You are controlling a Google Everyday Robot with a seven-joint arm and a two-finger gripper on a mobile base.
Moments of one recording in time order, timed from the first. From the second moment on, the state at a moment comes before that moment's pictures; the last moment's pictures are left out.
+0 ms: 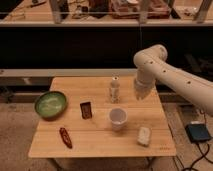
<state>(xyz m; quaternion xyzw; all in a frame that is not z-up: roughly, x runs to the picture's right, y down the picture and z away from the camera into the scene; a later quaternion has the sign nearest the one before) 0.182 0.024 0.746 -0.22 -0.23 -0.72 0.62</state>
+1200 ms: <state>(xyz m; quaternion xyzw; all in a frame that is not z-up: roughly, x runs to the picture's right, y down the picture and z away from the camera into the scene) 0.133 0.027 0.726 -0.22 -0.26 -0.74 0.57</state>
